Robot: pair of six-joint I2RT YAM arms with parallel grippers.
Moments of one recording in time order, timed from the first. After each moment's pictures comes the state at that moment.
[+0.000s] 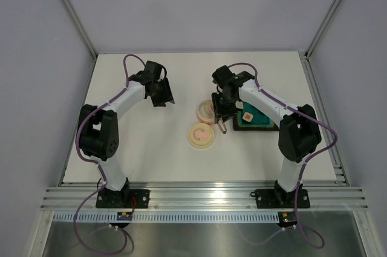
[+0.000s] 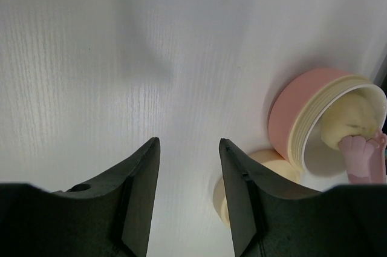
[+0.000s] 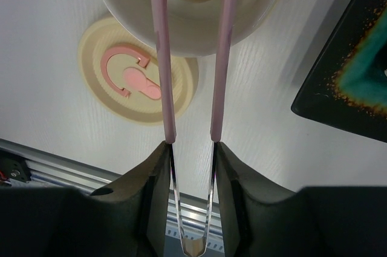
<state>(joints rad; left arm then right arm) -0.31 1.79 1.35 -0.59 0.10 -0.59 0.58 1.83 1.53 -0.98 -0.12 0.42</state>
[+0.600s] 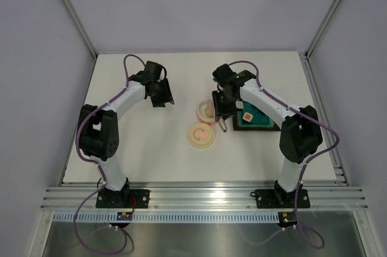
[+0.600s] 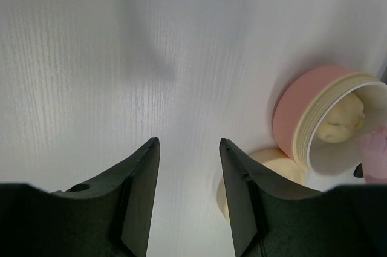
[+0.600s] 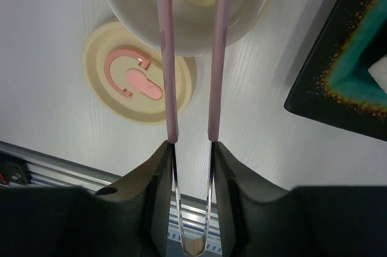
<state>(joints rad) -0.31 1.79 1.35 -0.60 0.10 -0.58 0.58 1.83 1.55 -0.99 -0.11 0.41</state>
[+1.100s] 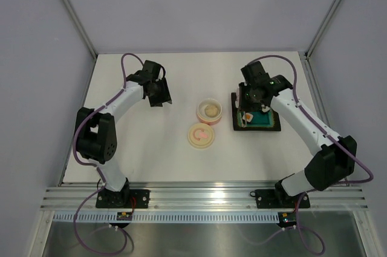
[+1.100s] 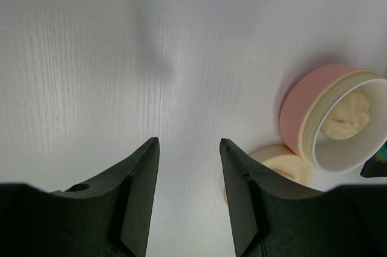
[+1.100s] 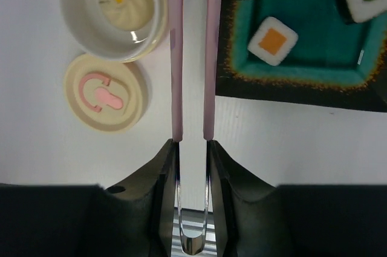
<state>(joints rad) -0.31 1.76 1.35 -0.64 0.06 -0.57 0.50 1.51 1.44 -0.97 0.07 0.44</state>
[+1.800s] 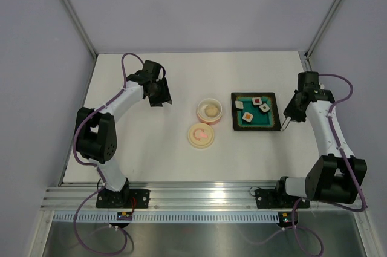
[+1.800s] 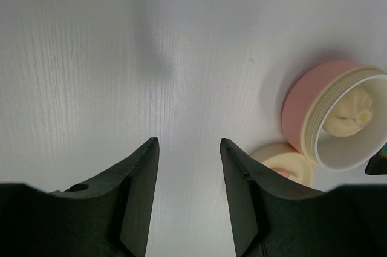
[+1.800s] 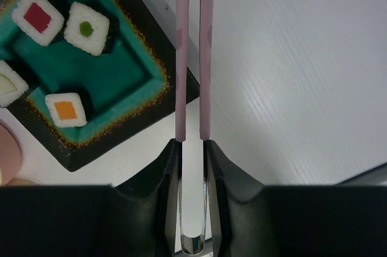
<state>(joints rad) -0.31 1.75 1.35 -0.64 0.06 -0.55 -0.11 1.29 1.11 -0.92 0.16 0.47</state>
